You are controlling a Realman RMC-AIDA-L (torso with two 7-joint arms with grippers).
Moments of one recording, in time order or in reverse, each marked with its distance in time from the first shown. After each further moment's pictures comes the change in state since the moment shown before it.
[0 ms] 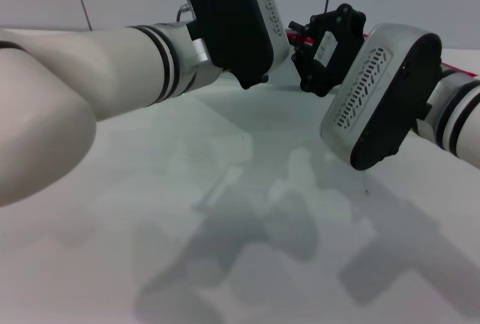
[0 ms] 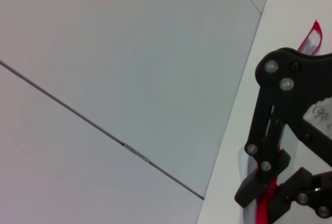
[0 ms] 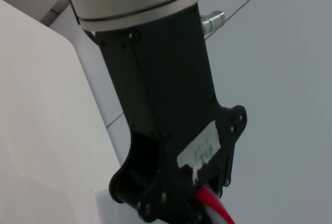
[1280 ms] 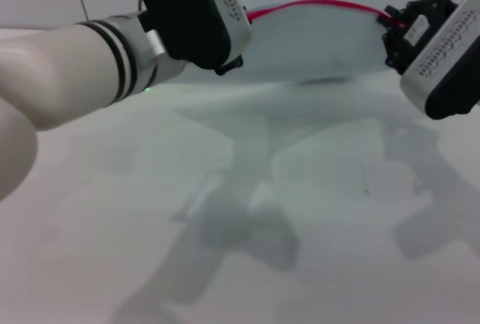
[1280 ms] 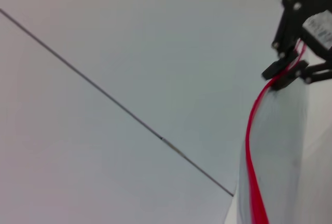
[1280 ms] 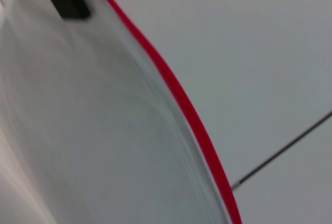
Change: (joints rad) left arm 0.137 0.004 -0.038 0.151 0.002 -0.009 0.024; right arm -0.021 0.002 0.216 0.100 0.003 -0.002 0.011
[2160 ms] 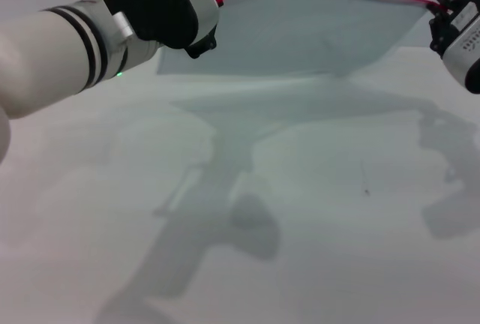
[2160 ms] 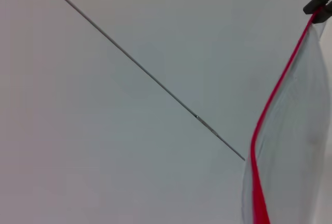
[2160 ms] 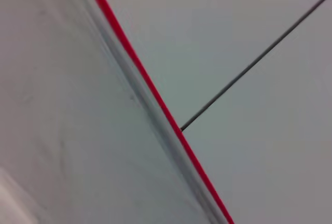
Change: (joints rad) left arm 0.023 -0.001 -0.066 0.011 0.000 -0.003 0.016; right arm 0.010 0.000 0.121 0.047 -0.003 0.002 -0.007
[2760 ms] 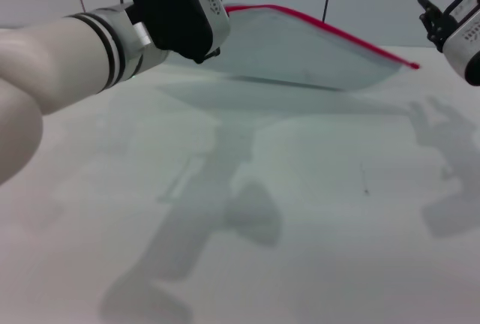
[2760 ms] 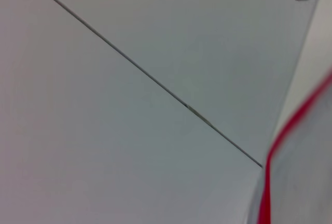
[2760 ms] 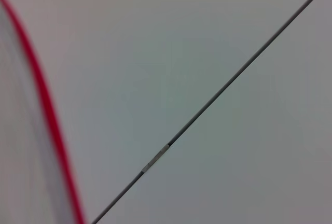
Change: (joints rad) left arm -0.069 -0.006 -0.001 -0.147 0.000 -0.069 0.044; right arm -0.001 0.002 -0.022 0.006 0.016 0.062 0.042
